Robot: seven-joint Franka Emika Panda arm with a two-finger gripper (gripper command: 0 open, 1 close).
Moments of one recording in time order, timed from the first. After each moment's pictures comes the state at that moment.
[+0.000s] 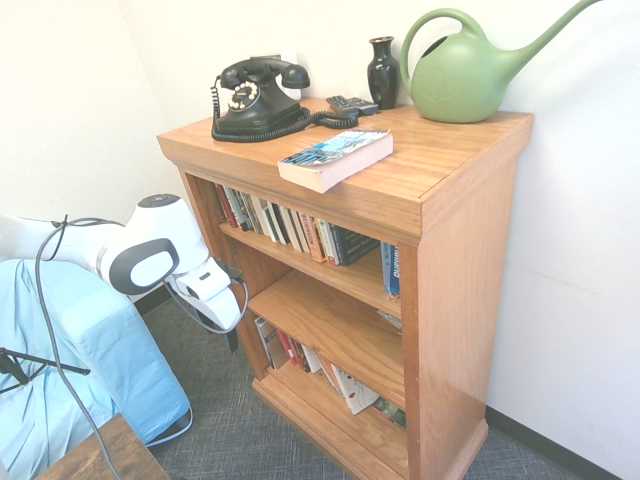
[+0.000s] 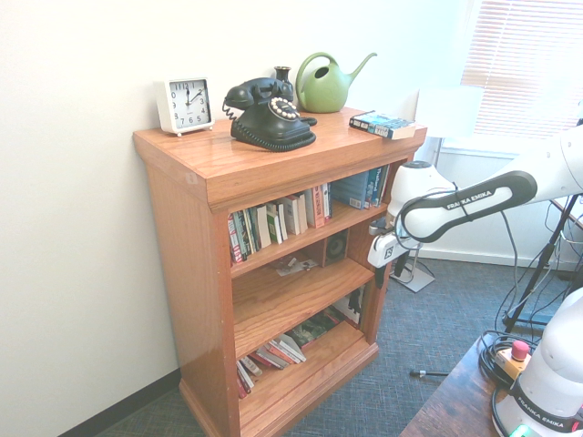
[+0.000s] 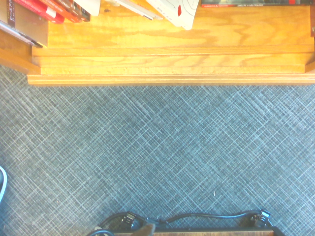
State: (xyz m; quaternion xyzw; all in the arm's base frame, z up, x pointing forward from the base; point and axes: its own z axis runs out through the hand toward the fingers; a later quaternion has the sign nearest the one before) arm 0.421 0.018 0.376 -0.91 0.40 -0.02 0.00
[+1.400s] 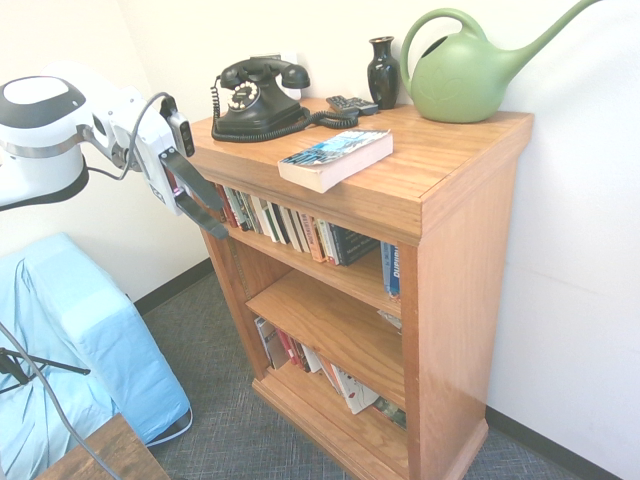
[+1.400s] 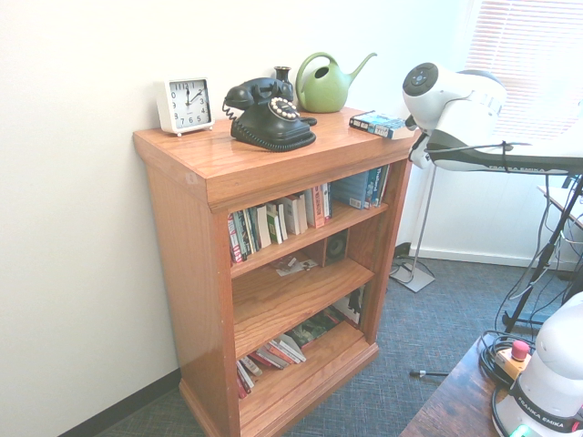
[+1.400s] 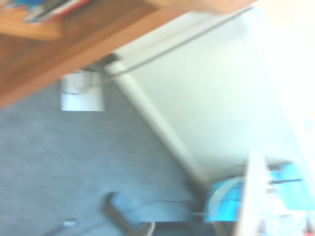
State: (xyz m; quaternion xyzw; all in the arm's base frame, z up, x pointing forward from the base) arm 0.413 -0.024 0.664 -0.76 0.41 -0.27 -0.43
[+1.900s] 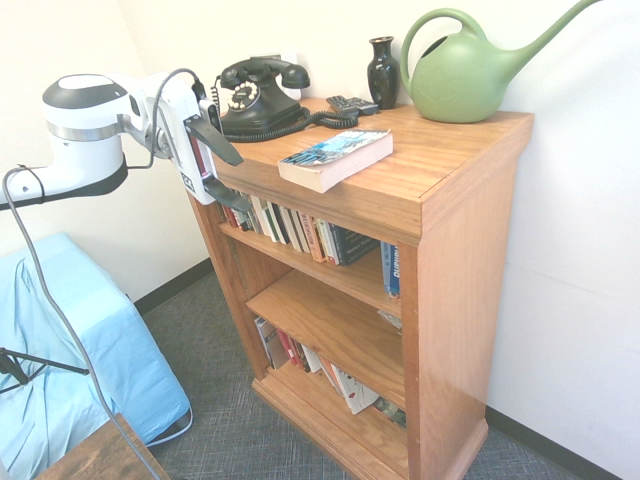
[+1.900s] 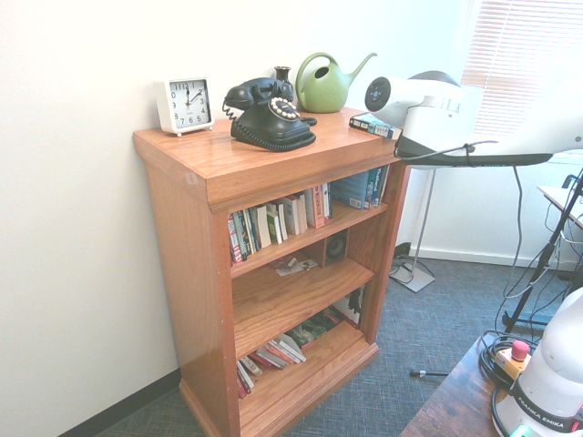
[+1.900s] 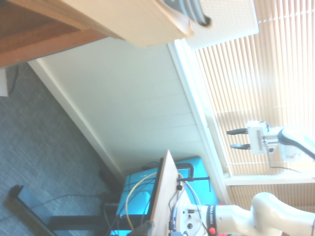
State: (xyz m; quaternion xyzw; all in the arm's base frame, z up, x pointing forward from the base) arm 0.475 -0.027 0.646 -0.71 0.38 -0.26 -0.53
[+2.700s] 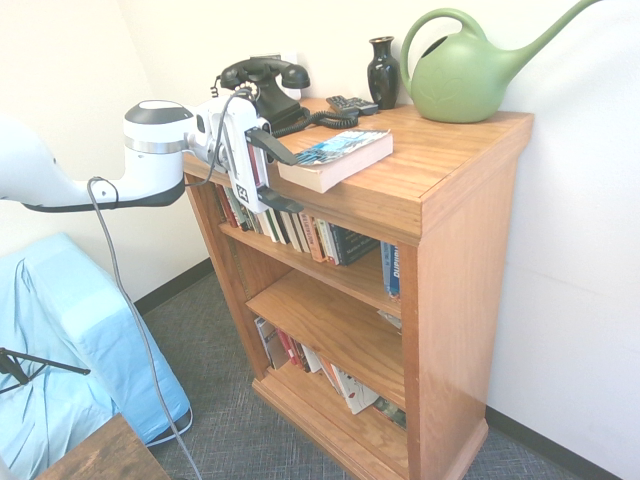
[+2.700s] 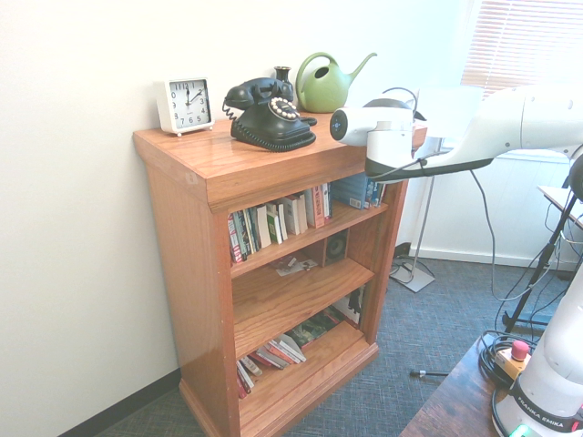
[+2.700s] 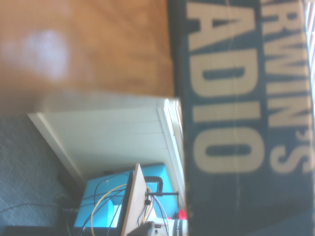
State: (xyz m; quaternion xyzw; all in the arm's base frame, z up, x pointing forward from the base) arm 0.550 -0.033 0.606 -0.68 0.35 -0.26 -0.58
